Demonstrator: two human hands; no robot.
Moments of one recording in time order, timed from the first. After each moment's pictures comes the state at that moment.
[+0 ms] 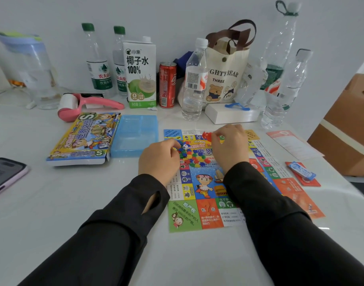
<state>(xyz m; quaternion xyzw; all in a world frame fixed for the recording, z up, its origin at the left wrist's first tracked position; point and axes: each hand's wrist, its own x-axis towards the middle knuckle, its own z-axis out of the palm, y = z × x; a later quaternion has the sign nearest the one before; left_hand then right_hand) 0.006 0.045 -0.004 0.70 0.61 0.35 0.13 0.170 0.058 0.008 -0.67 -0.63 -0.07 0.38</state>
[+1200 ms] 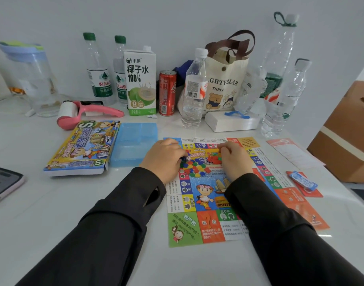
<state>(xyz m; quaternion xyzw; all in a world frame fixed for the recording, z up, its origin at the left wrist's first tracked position) 0.000 0.087 -0.002 0.87 0.45 0.17 -0.01 0.186 0.065 -0.003 -0.73 -0.56 0.15 0.37</state>
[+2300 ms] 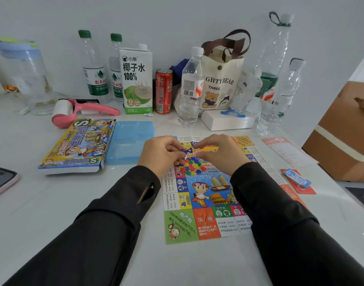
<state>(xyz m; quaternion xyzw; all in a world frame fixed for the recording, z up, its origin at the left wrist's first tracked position) 0.011 0.066 0.012 0.64 0.50 0.44 0.38 0.176 0.049 0.035 -0.61 -0.72 0.17 0.30</state>
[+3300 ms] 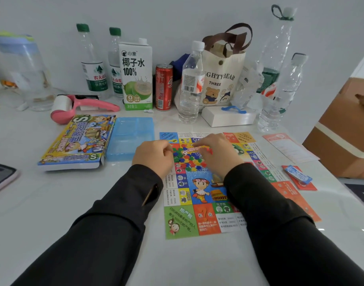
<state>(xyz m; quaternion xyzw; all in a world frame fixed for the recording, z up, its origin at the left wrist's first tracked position) 0.000 0.060 -0.001 0.71 0.59 0.38 0.12 0.170 0.059 0.014 -0.63 -0.74 0.04 0.22</state>
